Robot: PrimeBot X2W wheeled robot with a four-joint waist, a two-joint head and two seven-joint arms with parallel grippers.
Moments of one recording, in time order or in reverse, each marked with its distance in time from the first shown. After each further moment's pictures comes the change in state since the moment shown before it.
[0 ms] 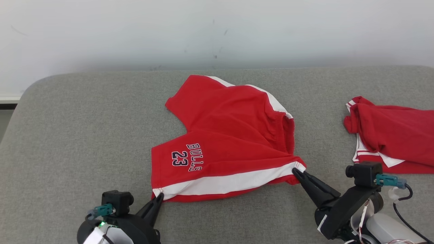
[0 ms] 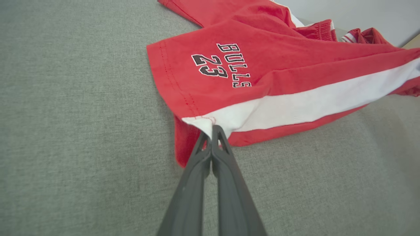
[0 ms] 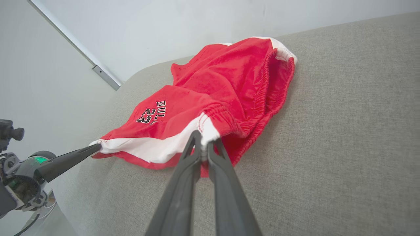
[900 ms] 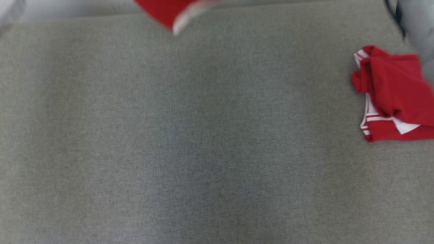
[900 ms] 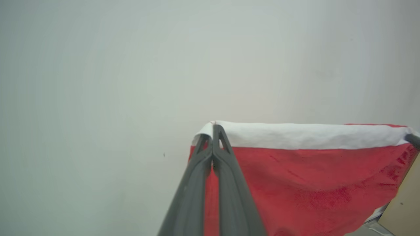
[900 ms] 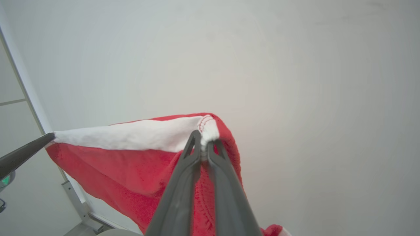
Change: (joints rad) left arm -1.066 0.103 0.320 0.169 -0.067 -0.142 0.177; right arm -1.135 0.250 -0.193 0.322 -0.156 -0.088 0.197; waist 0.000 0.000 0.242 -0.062
